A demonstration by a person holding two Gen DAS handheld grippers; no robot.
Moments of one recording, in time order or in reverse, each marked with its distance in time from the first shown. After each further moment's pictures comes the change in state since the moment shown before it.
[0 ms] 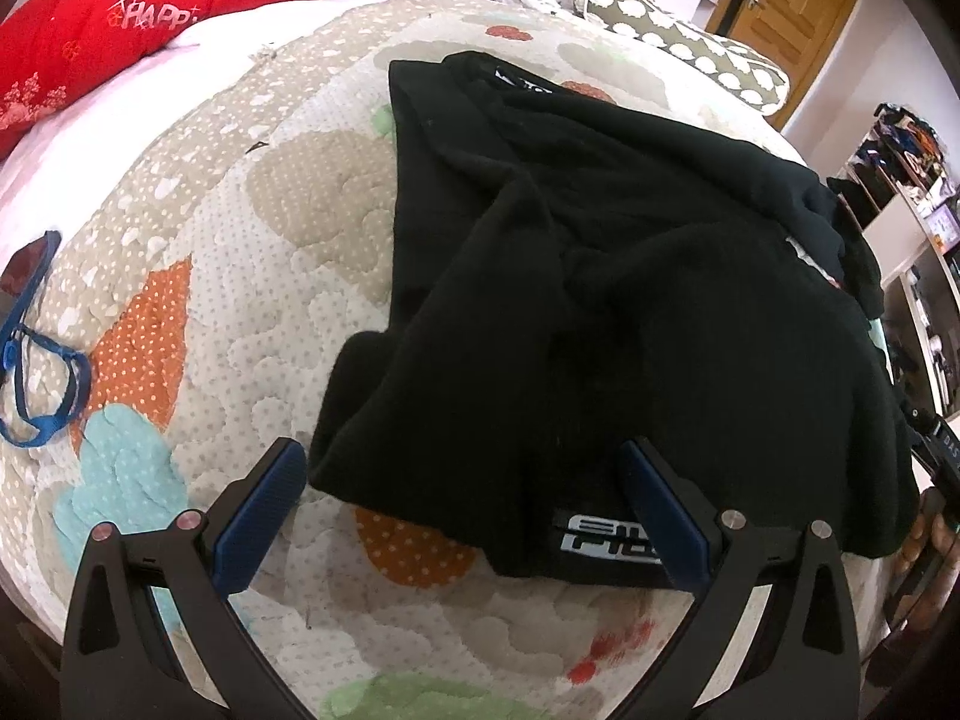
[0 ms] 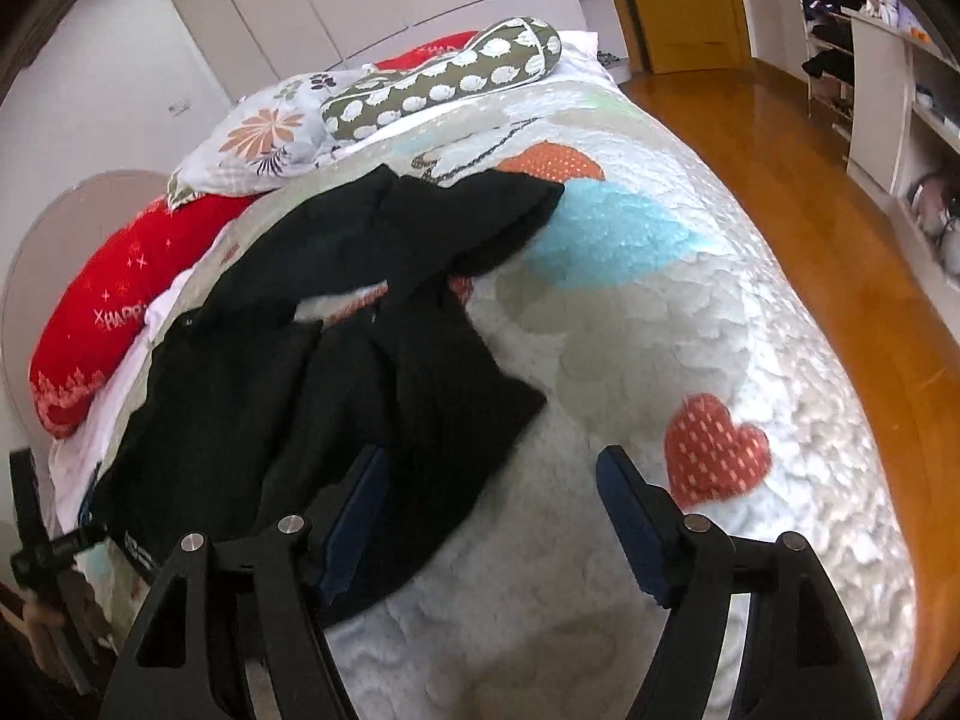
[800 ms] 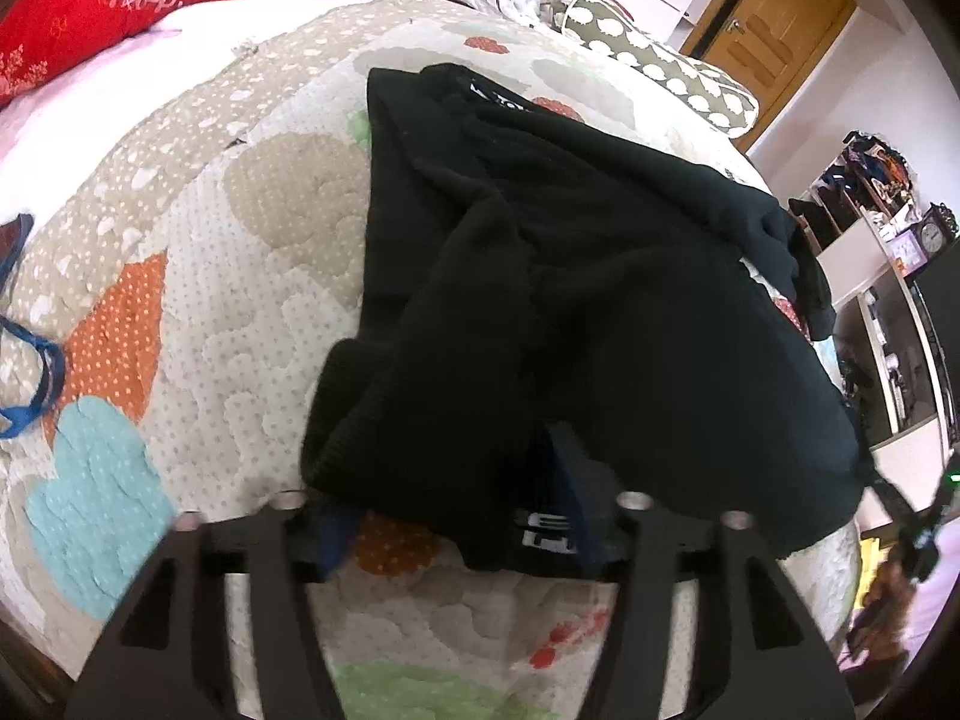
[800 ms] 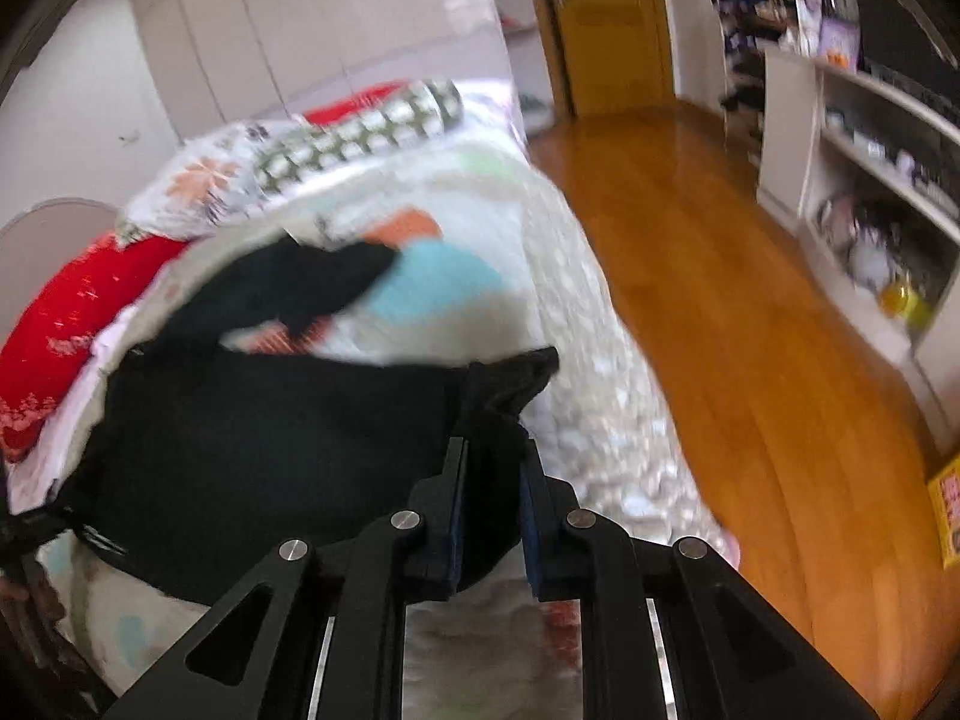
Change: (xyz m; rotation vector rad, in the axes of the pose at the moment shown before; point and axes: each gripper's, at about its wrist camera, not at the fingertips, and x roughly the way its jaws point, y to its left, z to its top) left arm -0.013 0.013 0.000 -0.042 0.006 -0.151; right arm -0.061 -0.061 -0.026 0.047 -0.059 -0.226
